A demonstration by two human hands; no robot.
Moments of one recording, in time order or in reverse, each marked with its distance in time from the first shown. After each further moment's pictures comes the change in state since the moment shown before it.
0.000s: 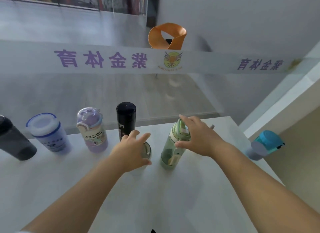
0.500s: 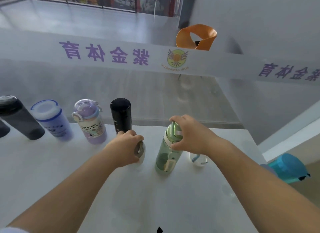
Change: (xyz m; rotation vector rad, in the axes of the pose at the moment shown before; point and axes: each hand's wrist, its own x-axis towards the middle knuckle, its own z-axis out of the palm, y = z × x) left_hand 0.022 0.033 0.008 0.084 0.005 -0.152; right_hand 0.043 0.035 -0.014 0.114 -0.090 -0.344
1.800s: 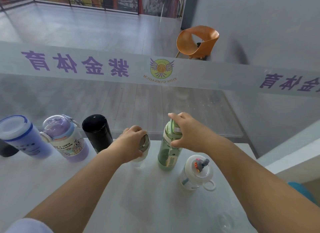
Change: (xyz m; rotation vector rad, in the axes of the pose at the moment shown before) left_hand 0.109 0.036 -0.008 -0.160 0.066 -0.020; right_hand 0.066 0.075 -0.039 -0.027 -0.027 -0.058
